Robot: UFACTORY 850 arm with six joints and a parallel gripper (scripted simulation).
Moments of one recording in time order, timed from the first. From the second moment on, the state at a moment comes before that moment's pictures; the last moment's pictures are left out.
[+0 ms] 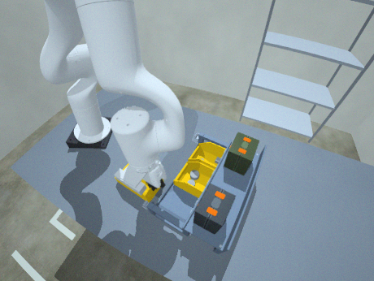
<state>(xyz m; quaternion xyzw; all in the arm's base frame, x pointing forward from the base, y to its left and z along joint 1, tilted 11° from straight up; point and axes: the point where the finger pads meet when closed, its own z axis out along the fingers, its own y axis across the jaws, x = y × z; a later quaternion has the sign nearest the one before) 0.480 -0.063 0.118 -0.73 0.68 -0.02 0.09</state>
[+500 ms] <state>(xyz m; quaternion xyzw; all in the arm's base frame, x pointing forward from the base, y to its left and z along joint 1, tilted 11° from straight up) 0.480 -0.063 0.124 -0.73 0.68 -0.02 0.09</state>
